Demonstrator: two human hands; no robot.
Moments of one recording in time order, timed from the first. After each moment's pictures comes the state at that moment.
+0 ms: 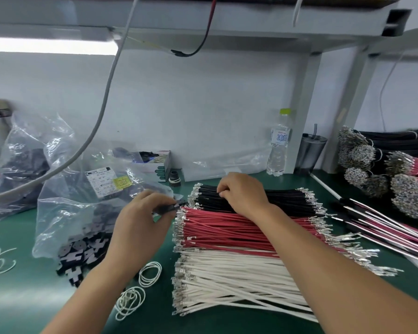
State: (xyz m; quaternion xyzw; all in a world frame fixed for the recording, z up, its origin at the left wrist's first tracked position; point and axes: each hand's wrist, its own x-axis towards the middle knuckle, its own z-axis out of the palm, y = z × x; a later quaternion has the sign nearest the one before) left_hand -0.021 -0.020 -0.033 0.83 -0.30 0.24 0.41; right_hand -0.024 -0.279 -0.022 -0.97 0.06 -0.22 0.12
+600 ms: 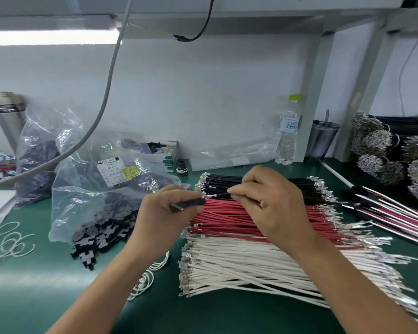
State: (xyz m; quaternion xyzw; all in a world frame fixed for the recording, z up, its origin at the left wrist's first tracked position) left_hand -0.041 -0.035 -0.030 0.76 -0.32 0.11 0.55; right_hand -0.135 -0.244 -0.013 -0.87 -0.11 -0.46 0.14
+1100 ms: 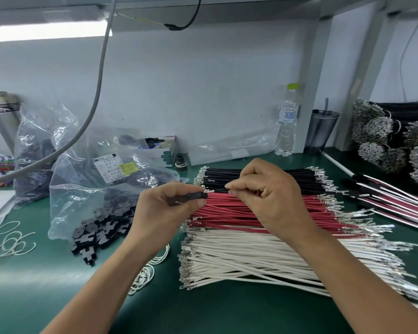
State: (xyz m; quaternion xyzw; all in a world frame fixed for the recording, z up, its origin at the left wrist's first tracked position) left_hand -0.048 -0.037 -0.029 0.69 -0.28 0.01 0.66; right_hand -0.134 -0.243 -0.016 -0.86 -0.10 -0.41 0.28
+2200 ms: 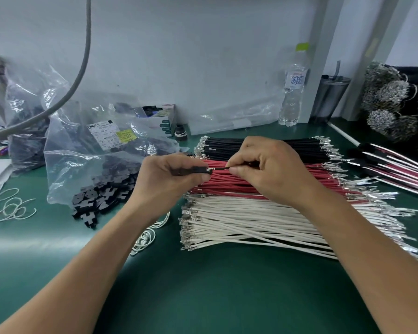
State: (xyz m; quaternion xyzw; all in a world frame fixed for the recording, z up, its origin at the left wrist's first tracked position) left_hand -0.051 -0.035 -0.032 0.71 -0.32 -0.01 0.63; right_hand -0.138 -0.243 -0.010 -0.92 -0.08 -0.27 0.26
